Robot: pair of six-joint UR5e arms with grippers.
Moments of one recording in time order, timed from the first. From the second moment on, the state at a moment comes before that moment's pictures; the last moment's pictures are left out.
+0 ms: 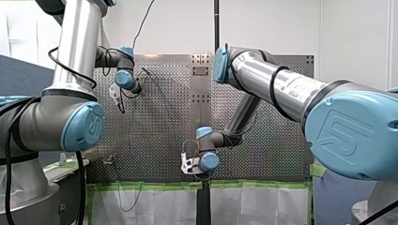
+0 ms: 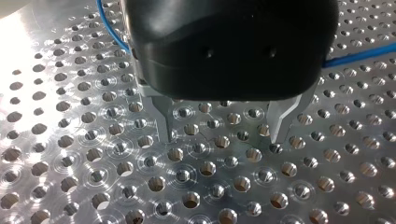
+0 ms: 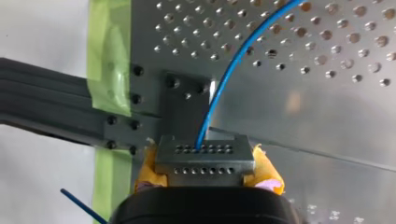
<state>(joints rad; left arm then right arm) 0.04 -1.84 -1.64 -2.84 -1.59 -2.01 2.33 -0.43 1.21 -0.44 1.74 1.55</state>
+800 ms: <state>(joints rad) 0.04 -1.84 -1.64 -2.84 -1.59 -2.01 2.28 -0.35 1.38 -0.64 1.82 1.61</state>
